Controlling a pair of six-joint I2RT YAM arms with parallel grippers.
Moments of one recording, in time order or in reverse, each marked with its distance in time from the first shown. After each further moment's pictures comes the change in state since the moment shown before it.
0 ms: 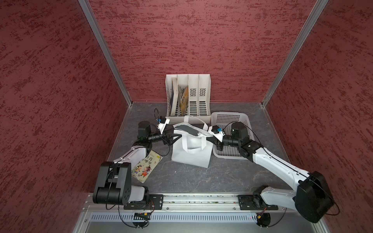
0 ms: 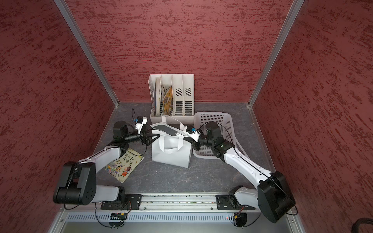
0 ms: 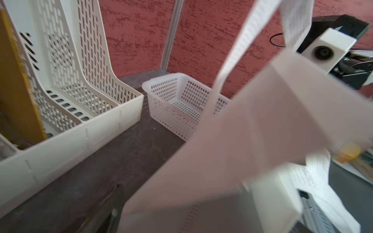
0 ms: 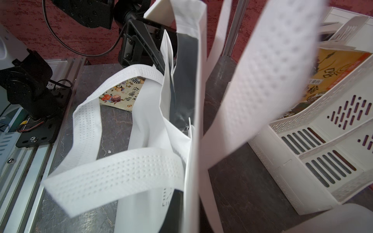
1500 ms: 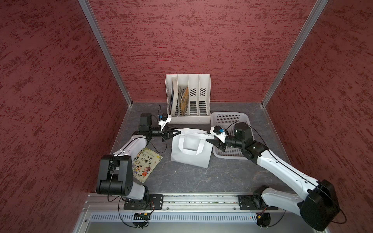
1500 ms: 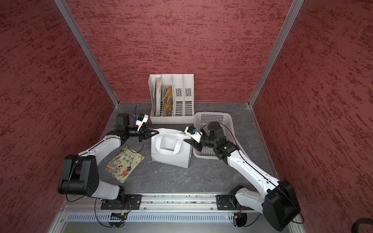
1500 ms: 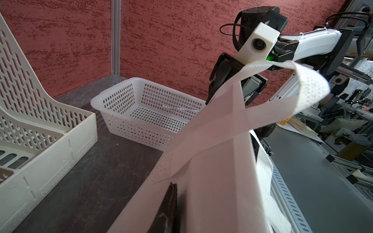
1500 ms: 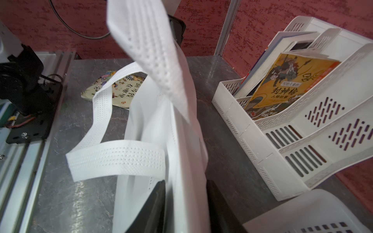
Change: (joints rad) left arm 0.007 0.109 0.257 -0.470 0.346 0.387; right arm 0.010 -0.081 0.029 -0.119 0.087 -0.043
